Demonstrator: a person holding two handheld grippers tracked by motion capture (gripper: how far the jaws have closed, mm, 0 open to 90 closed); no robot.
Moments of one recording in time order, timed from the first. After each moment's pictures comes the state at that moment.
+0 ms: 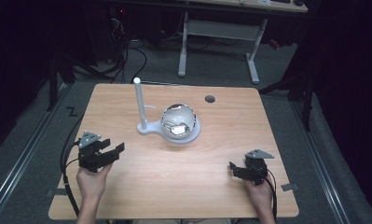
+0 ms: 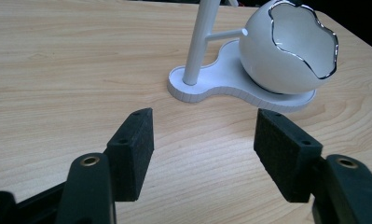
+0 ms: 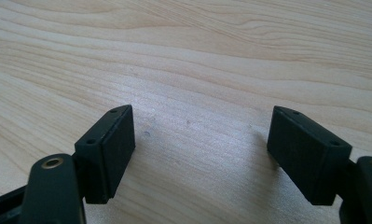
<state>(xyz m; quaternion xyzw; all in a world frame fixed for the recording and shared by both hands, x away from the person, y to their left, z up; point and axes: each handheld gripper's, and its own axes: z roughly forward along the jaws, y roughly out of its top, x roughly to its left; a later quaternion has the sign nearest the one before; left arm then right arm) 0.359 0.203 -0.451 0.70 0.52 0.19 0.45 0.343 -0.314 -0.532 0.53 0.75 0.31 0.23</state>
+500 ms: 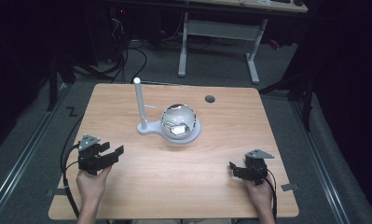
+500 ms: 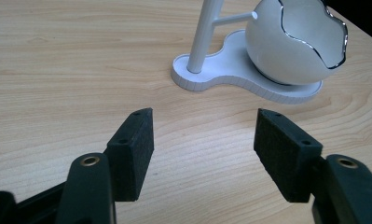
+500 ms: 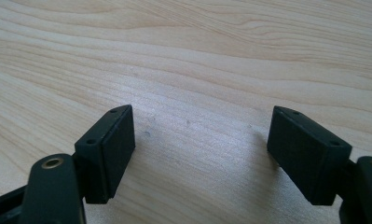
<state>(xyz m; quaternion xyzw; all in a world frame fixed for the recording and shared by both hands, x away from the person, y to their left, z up) 0.357 0.206 -0.461 0.70 0.53 0.18 0.44 0.343 -0.314 -0.532 0.53 0.75 0.31 0.23</state>
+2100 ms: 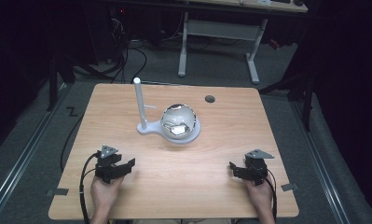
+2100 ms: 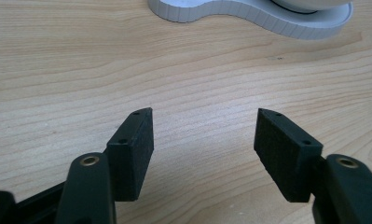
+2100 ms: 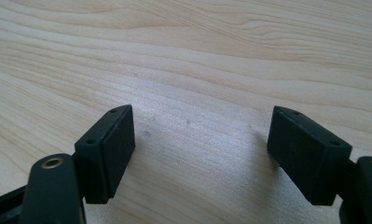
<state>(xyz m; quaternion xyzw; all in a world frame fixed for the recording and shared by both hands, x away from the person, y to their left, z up) 0.357 0.174 -0.513 0.74 0.53 0.15 0.39 0.342 -0.314 -0.532 0.53 0.75 0.31 0.23</state>
